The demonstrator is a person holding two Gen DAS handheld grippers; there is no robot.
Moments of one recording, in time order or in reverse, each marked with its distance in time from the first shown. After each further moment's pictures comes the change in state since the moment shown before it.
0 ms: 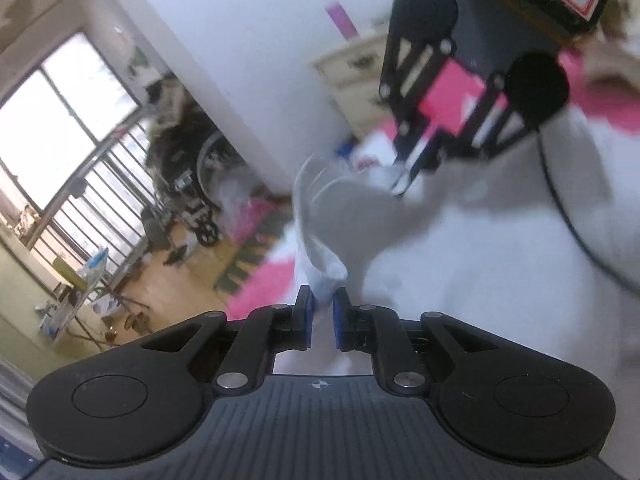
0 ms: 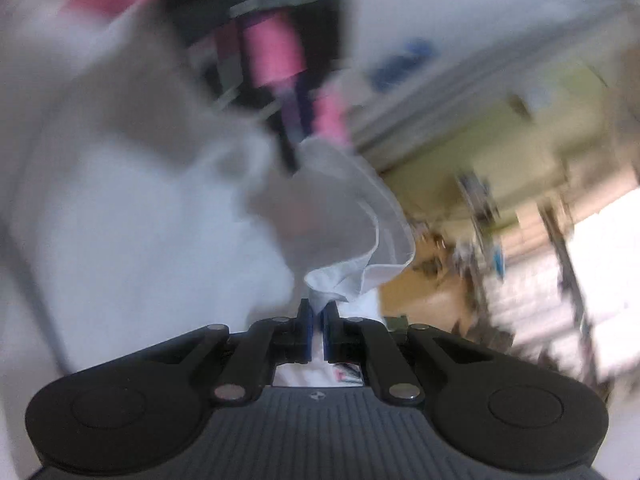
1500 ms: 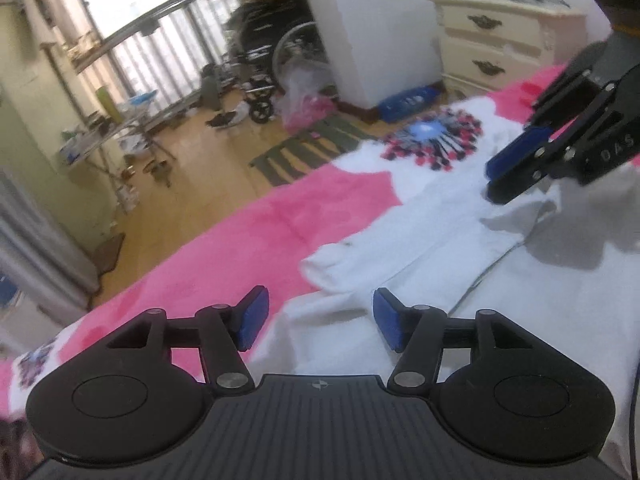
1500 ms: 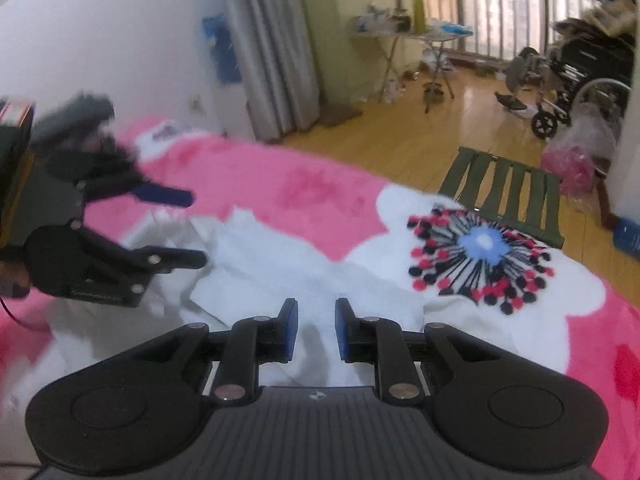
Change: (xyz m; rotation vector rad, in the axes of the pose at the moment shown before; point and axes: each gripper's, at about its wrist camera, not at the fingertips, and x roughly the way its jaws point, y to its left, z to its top) left arm 0.004 0.050 0.004 -0.481 0.269 0.091; right arm 0.019 -0.088 -0.045 1.221 0.037 0.290
